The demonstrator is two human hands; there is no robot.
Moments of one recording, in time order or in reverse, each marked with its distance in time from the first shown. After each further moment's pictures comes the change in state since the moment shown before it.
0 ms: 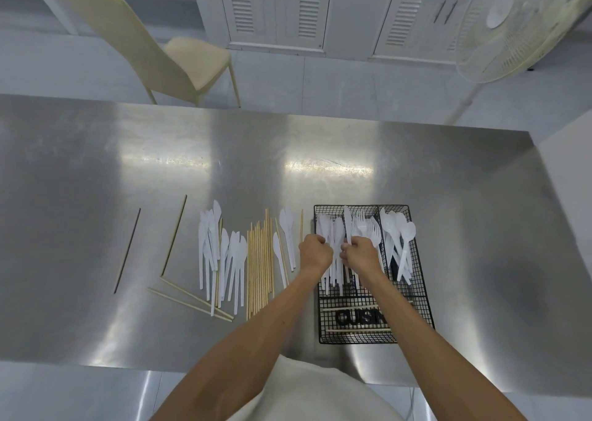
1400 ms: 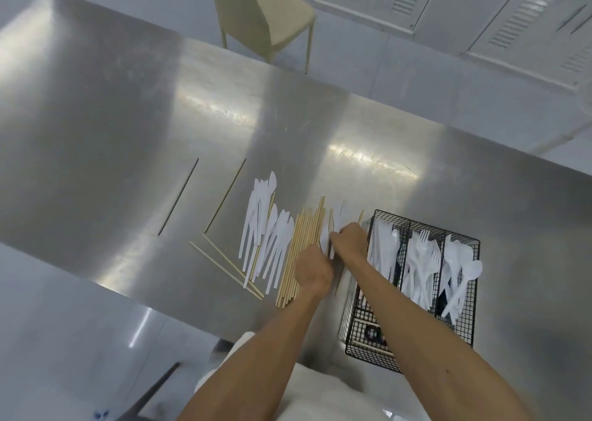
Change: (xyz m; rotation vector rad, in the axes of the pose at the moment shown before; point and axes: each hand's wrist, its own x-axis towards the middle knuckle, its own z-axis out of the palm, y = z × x) left_hand 0.002 -0.071 -0.057 0.131 0.263 -0.326; right_hand 0.026 -0.053 0.138 -0.532 -0.072 -0.148
